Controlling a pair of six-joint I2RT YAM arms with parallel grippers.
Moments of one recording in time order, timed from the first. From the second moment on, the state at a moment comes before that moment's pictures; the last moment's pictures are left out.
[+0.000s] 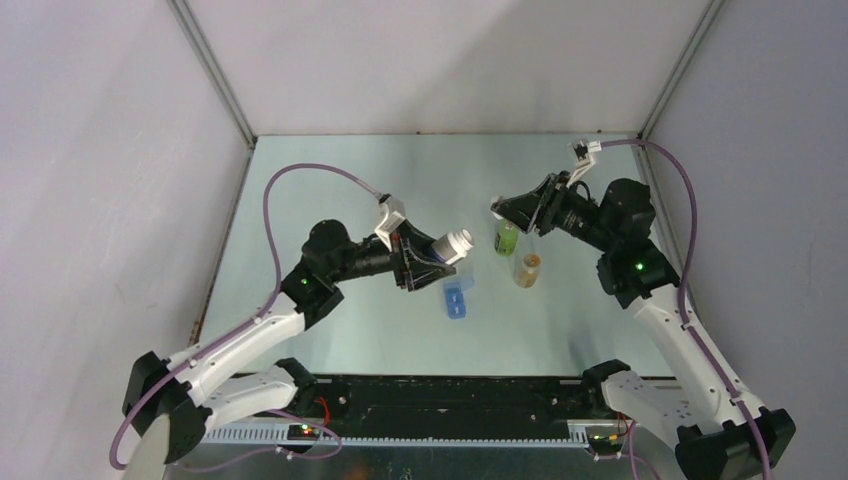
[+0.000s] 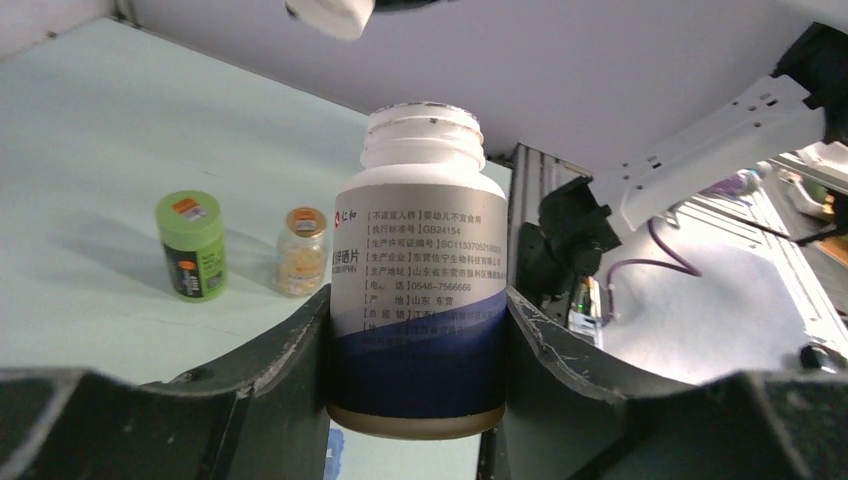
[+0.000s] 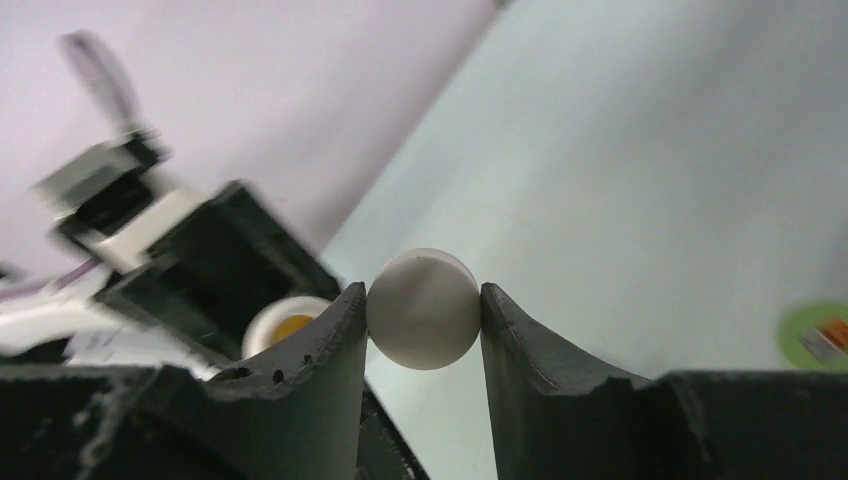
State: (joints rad) left arm -0.70 1.03 0.72 0.36 0.68 -0.32; right arm 0.34 0.94 0.98 -0.03 -0.62 0.61
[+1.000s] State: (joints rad) left arm -0.70 0.87 0.56 0.40 0.34 -0.15; right arm 0.49 0.85 0.61 -0.65 0.40 0.84
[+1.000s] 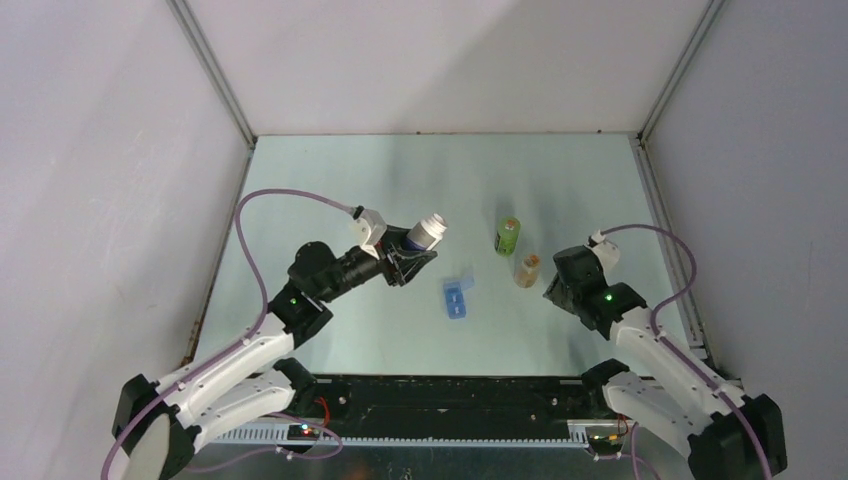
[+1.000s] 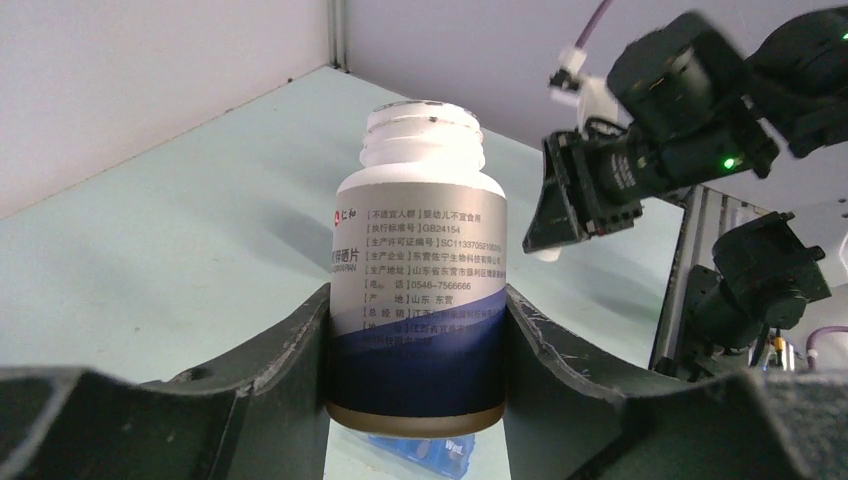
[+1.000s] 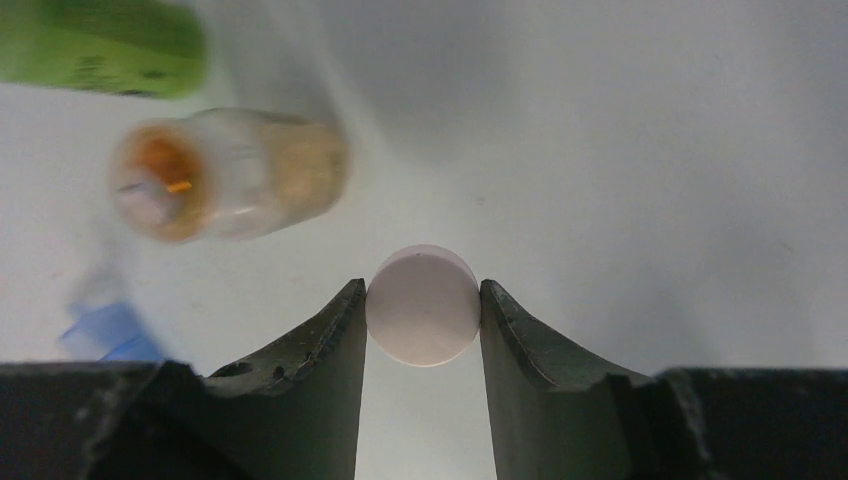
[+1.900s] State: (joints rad) left arm -0.70 0.88 0.55 0.40 0.32 -0.13; right arm 0.40 0.79 0.58 -0.58 0.35 0.75
